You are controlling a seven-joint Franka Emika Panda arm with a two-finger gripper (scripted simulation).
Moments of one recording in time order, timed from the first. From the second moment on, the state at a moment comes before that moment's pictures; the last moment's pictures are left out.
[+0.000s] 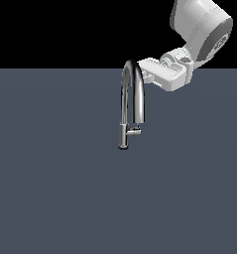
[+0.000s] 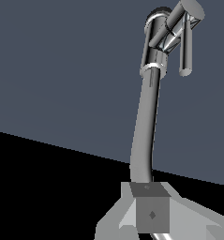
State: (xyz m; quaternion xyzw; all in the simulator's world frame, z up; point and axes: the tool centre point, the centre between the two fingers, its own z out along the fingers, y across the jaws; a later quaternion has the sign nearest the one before) arm 0.035 -0.066 0.251 -0.72 0.38 0.44 0.38
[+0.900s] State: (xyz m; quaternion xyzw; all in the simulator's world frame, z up) arm 0.055 -0.068 0.134 -0.54 0.46 0.53 0.46
